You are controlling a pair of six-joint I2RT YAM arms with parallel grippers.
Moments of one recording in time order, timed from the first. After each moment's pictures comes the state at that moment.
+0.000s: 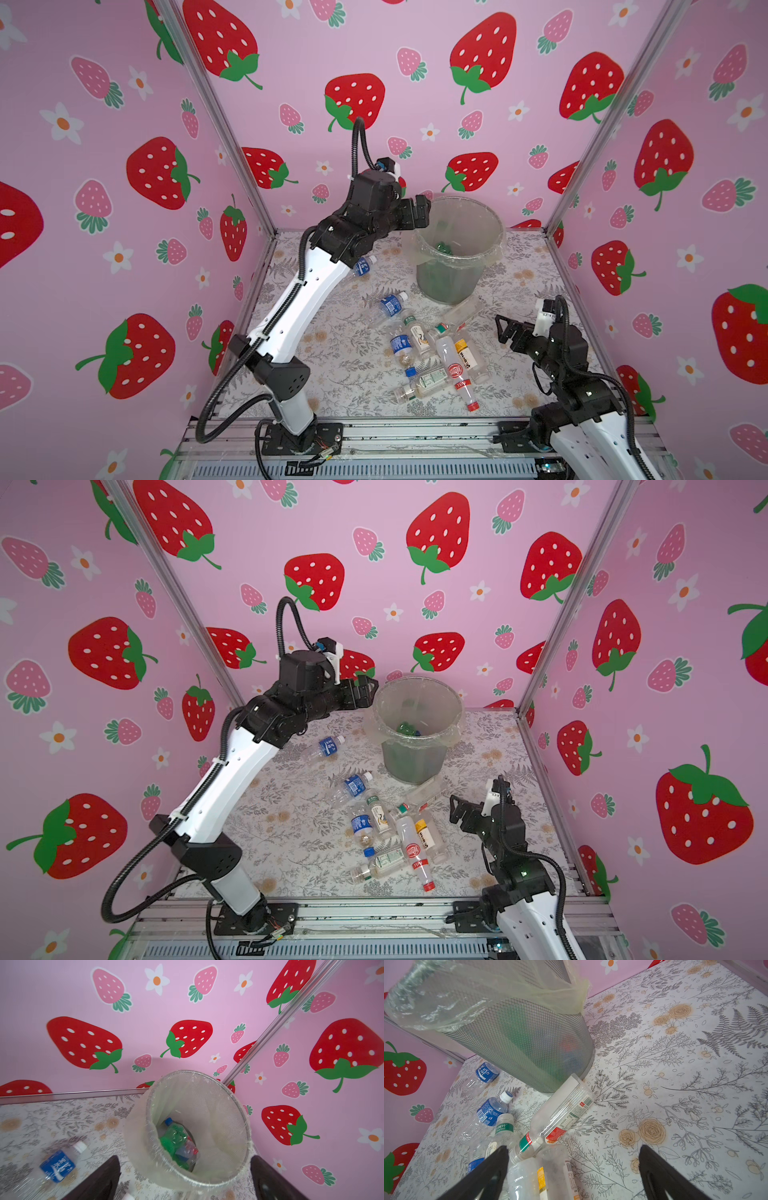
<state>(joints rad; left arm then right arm) -0.61 1.65 2.08 -0.78 -0.09 -0.42 0.35 0.44 0.43 -0.44 -0.01 0.49</state>
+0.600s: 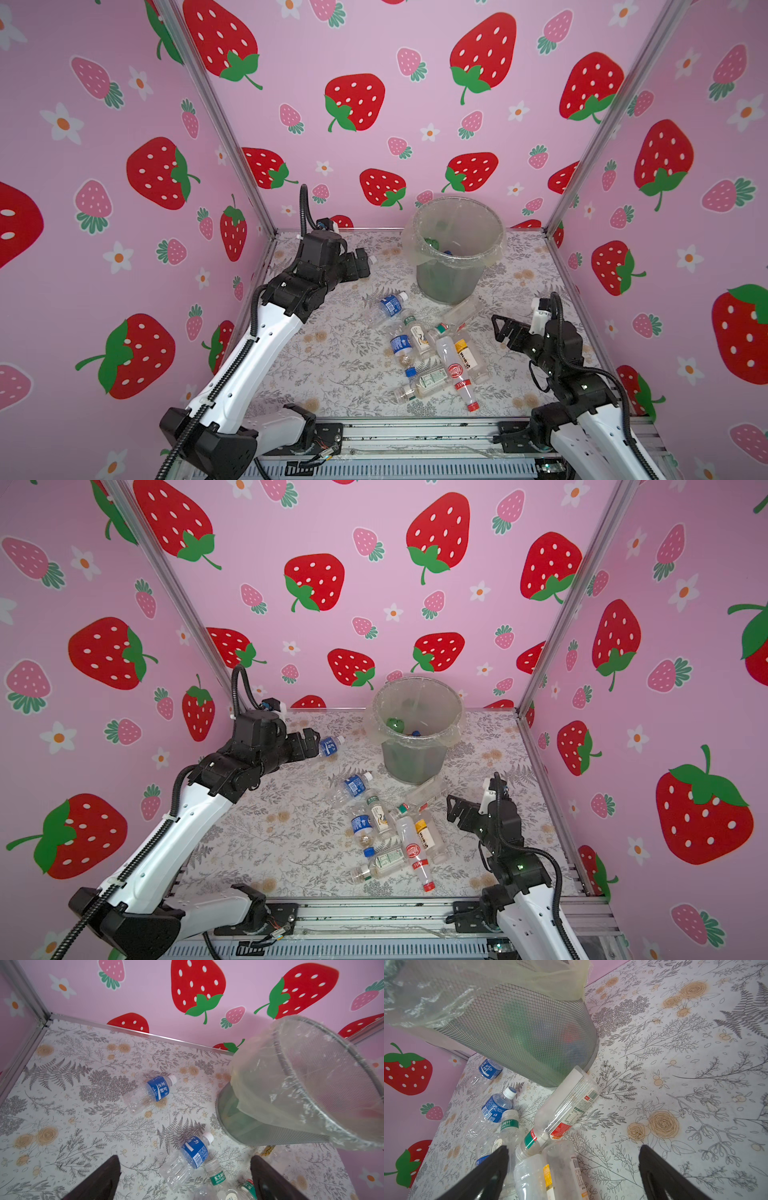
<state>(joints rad) -0.38 1.21 1.33 -0.73 -0.14 -0.44 0.35 0.51 0.43 -0.41 -0.05 0.55</state>
